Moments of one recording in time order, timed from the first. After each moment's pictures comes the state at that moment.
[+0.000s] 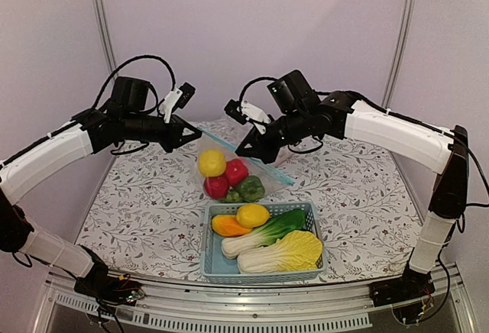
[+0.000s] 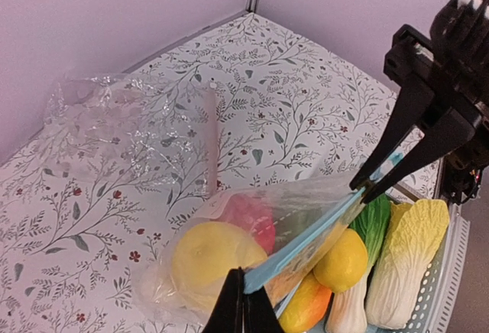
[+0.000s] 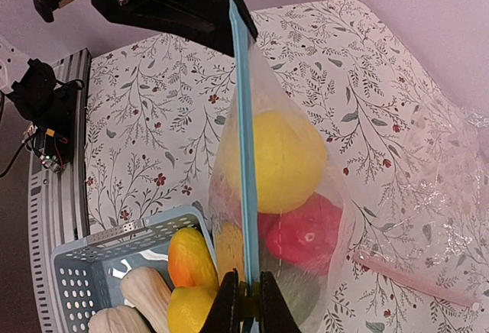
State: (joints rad) left arm -0.53 1.33 1.21 -0.43 0.38 0.07; right arm 0.89 1.82 1.74 -0.62 -0.30 -0.21
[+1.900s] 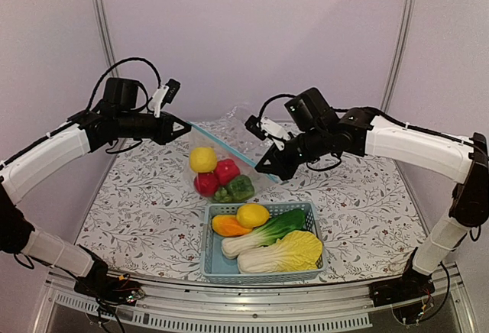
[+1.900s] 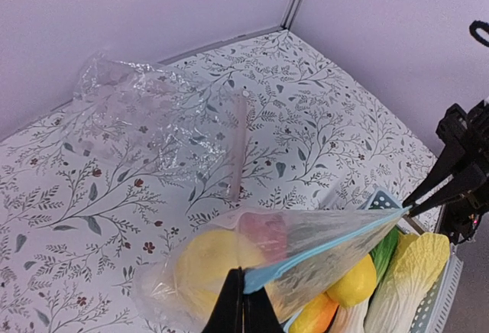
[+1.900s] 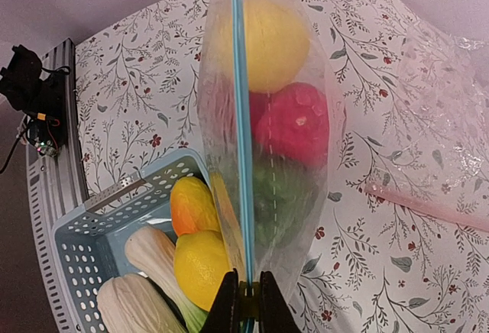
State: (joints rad) left arm -0.42 1.32 1.18 -0.37 0.41 -0.05; right arm 0.89 1.65 1.47 -0.57 -0.24 -0.09
